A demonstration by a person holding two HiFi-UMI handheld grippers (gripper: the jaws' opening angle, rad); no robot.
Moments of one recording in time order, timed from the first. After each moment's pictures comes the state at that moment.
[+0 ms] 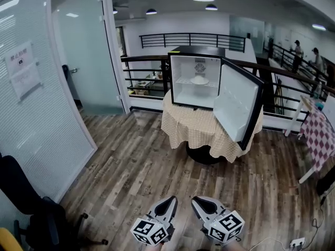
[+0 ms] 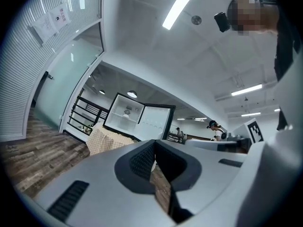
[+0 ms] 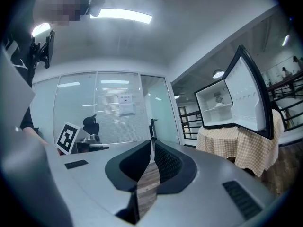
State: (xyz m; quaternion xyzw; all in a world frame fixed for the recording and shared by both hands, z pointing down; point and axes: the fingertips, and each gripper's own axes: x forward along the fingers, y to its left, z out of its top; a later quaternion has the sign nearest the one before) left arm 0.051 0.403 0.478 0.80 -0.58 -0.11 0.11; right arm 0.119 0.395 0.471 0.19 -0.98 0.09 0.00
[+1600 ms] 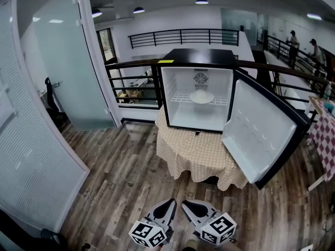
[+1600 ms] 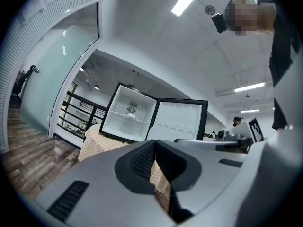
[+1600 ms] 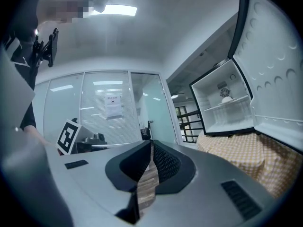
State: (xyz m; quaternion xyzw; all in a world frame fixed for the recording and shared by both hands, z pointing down) left arm -0.062 0.122 0.469 0.82 -0.56 -0.08 0.12; right arm -0.025 0.129 0.463 0.18 -0.98 0.11 0.00
